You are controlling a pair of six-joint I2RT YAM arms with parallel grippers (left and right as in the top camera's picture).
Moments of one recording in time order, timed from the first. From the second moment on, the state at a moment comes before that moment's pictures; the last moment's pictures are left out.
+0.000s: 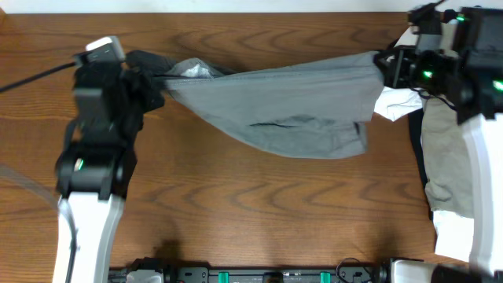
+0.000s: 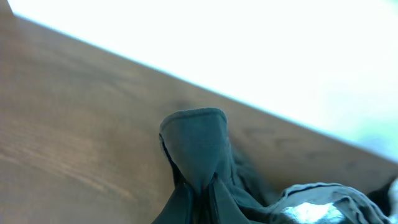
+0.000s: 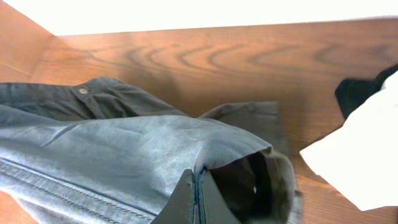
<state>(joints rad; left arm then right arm) -0.05 1.09 1.21 -0.55 -0.09 -0.41 -0.07 1.46 1.64 -0.95 -0.51 0.07</state>
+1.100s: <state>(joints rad) -0.05 0.56 1.23 -0.61 -0.08 -0.46 -0.11 1.03 1.87 -1.22 -0.46 0.05</state>
